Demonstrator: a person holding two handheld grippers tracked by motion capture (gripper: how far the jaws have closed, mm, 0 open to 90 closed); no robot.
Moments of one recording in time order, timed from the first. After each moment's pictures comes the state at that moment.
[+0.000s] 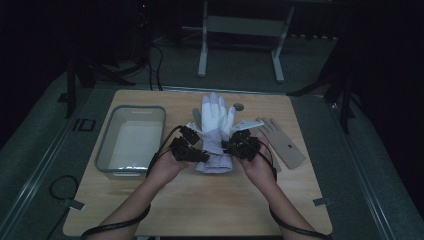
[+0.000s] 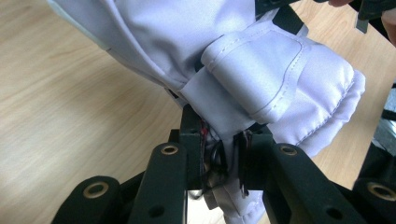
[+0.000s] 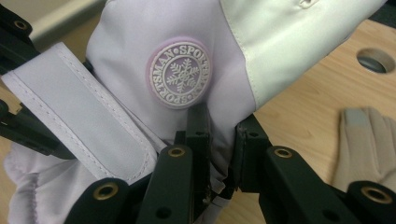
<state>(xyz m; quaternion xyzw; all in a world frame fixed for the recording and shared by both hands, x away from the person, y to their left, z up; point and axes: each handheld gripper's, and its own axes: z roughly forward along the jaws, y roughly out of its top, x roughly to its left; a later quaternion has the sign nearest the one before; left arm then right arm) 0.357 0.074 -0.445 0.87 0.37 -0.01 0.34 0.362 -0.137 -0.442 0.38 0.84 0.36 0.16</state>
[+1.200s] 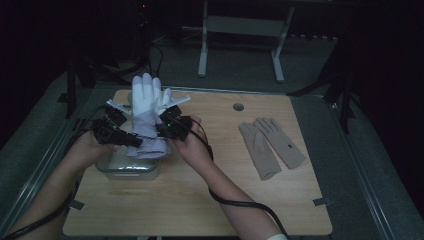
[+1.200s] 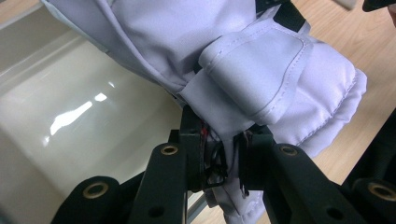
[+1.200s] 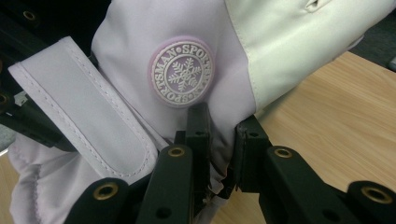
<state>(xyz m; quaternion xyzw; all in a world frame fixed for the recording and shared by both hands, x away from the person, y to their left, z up) 0.352 0.254 -0.388 0.87 0.42 0.02 0.28 0.383 0.045 -0.402 0.32 0.85 0.40 0.11</state>
